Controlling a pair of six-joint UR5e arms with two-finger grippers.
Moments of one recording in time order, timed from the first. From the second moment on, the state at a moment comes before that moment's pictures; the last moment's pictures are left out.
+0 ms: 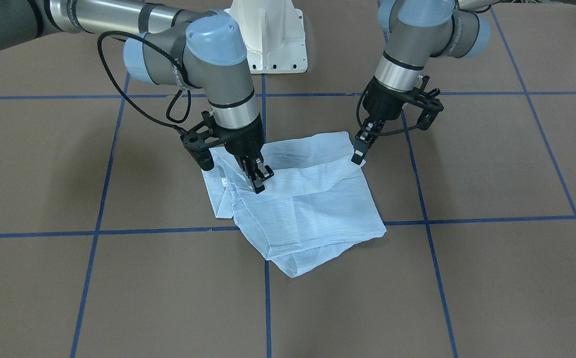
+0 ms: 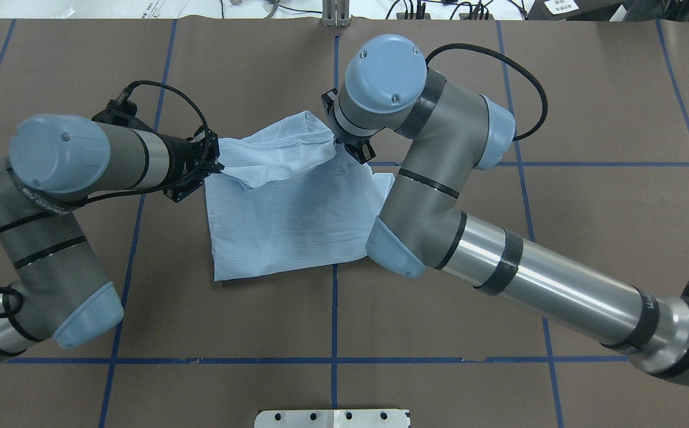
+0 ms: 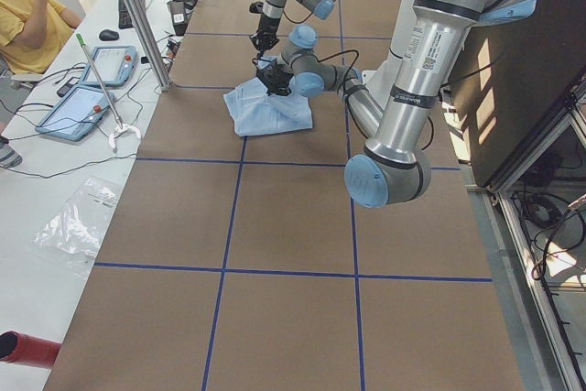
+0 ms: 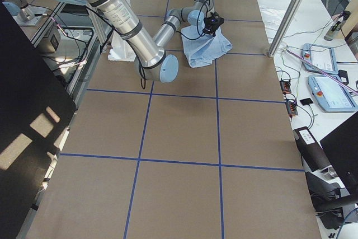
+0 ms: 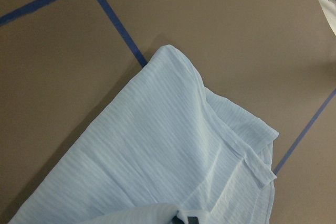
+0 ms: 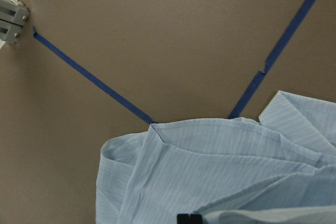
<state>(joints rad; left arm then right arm) -0.66 -1.97 -1.85 -1.98 -1.71 -2.11 0.64 -0.69 1.47 -1.39 1.76 2.17</state>
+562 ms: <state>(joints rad) -0.73 -2.03 -1.59 -2.18 -1.72 -2.05 0.68 -0.57 1.20 -1.26 1.78 2.12</state>
